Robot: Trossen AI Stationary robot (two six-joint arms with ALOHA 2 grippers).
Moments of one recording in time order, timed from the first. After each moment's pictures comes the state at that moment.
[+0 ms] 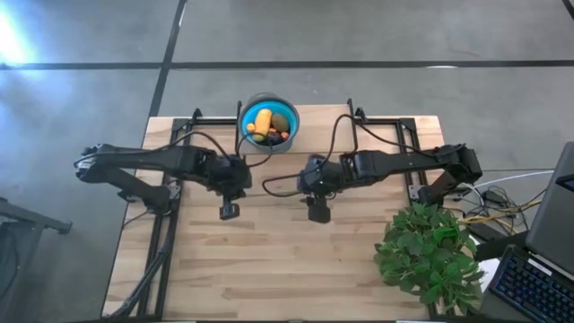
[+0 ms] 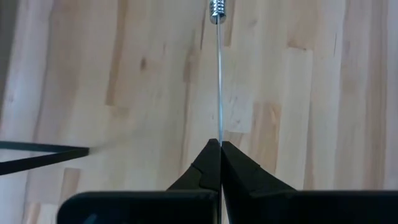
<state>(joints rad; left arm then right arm) -0.05 1.28 1.27 -1.06 -0.03 -0.17 0.08 1.66 1.53 -0.80 0.07 0.10</state>
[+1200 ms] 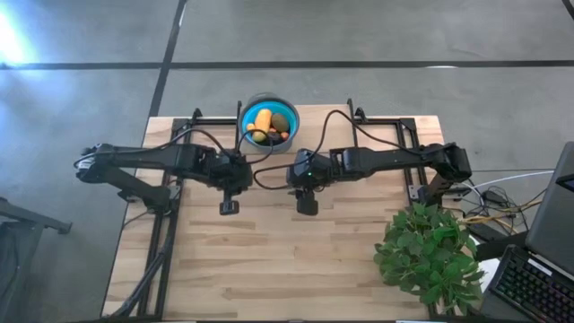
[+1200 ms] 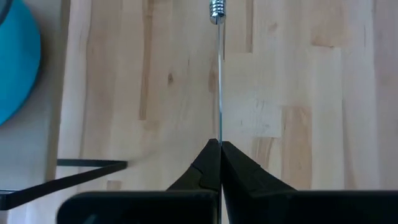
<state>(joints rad) -0.03 1.28 1.28 -1.05 -0.11 -0.04 0.00 1.74 1.53 -0.65 0.05 0.01</state>
